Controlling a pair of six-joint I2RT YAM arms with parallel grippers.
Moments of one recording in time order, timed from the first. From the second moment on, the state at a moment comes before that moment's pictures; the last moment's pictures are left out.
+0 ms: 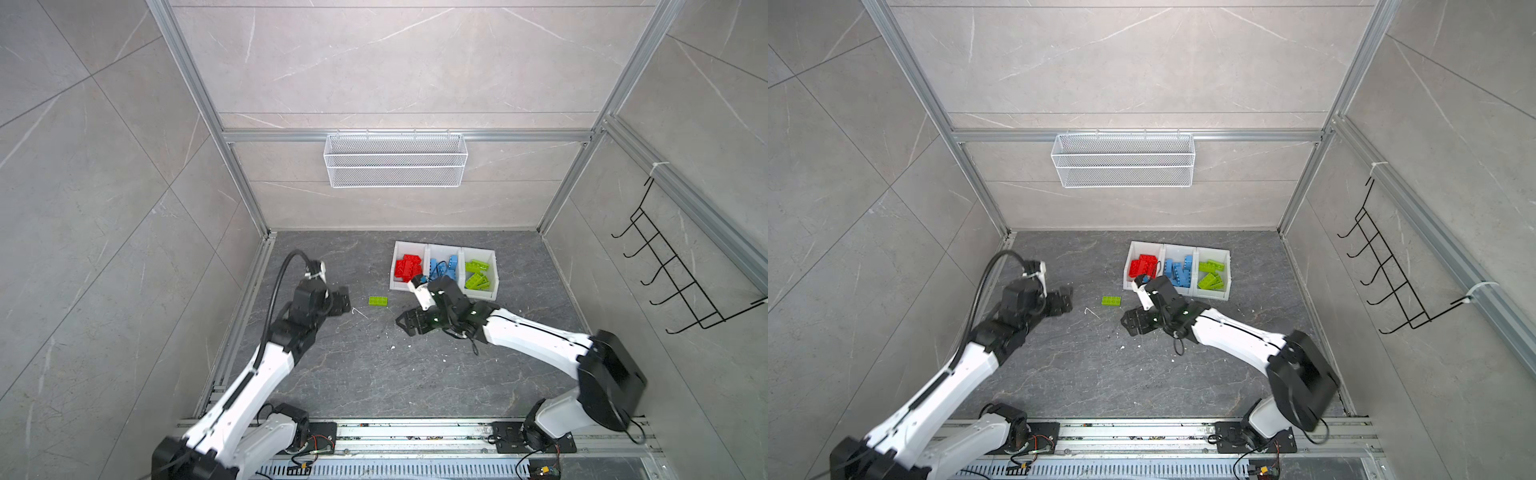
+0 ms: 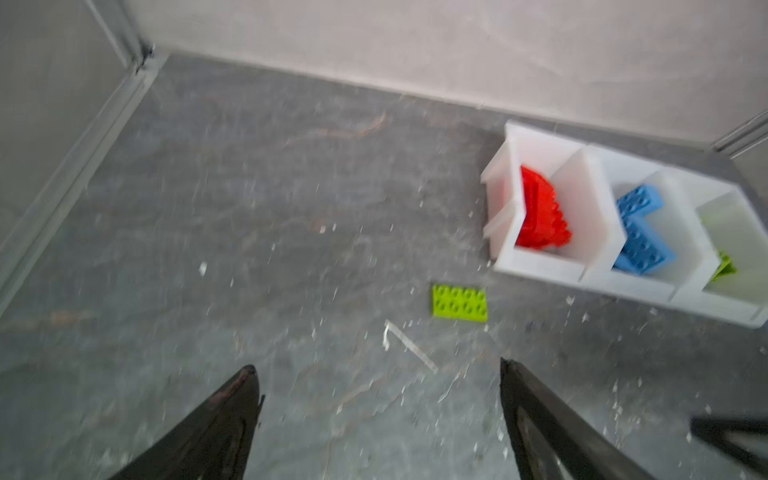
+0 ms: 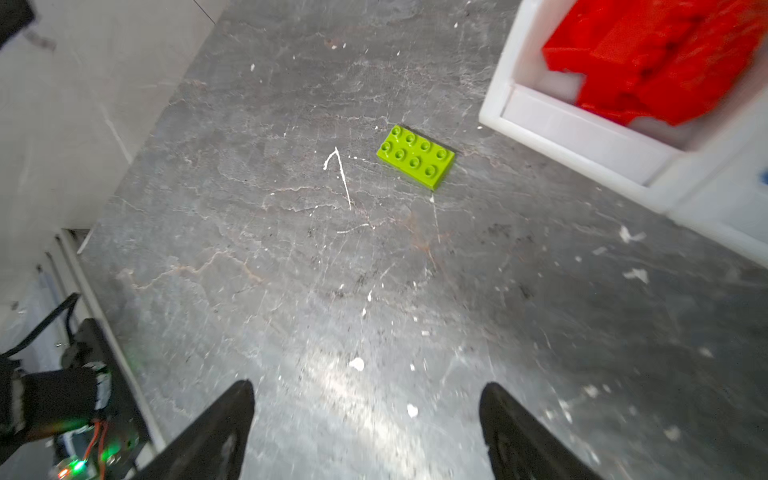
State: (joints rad) left arm -0.38 0.86 0.65 -0.38 -0.18 -0.35; right arm 0.77 1.64 1.07 -0.24 -0.19 0.32
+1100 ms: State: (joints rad) left arm -0.39 0.46 0.46 -0.58 -0.26 -0.40; right arm 0.78 2.32 1.83 -0.46 -0.12 0.18
